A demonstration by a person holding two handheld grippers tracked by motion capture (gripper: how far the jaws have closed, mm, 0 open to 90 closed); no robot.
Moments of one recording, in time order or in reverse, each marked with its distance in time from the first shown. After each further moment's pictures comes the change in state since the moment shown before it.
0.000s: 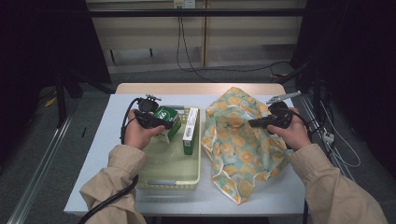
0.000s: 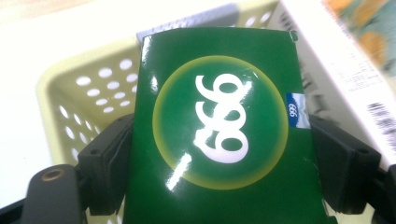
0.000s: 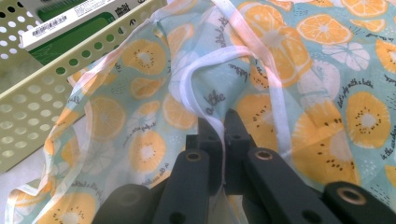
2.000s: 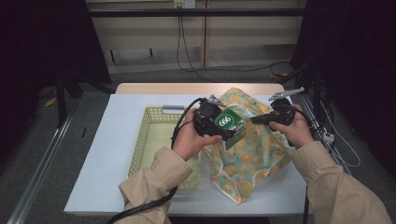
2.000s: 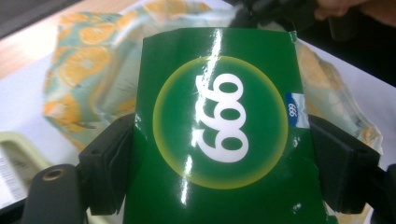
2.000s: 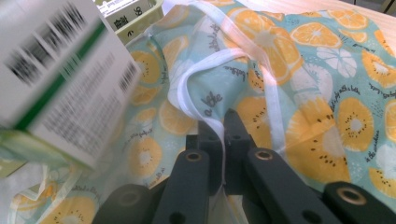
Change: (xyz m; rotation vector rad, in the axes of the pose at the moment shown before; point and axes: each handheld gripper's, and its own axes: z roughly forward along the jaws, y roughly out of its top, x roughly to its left) left arm -0.167 0.043 0.020 -0.089 -0.327 0.300; right arm -0.002 0.009 -0.011 -0.014 -0.016 -0.005
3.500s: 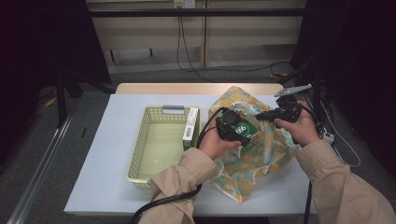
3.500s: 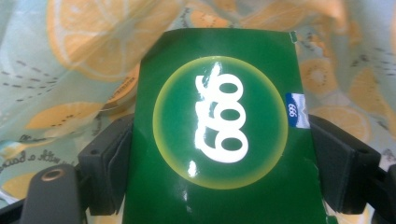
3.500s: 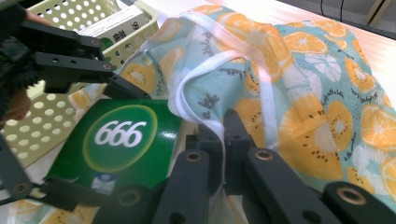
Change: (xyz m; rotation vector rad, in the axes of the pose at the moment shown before) left arm -0.003 0.000 0.082 0.088 -0.004 0.004; right arm -0.002 0.006 -0.016 -0.026 -0.023 -0.006
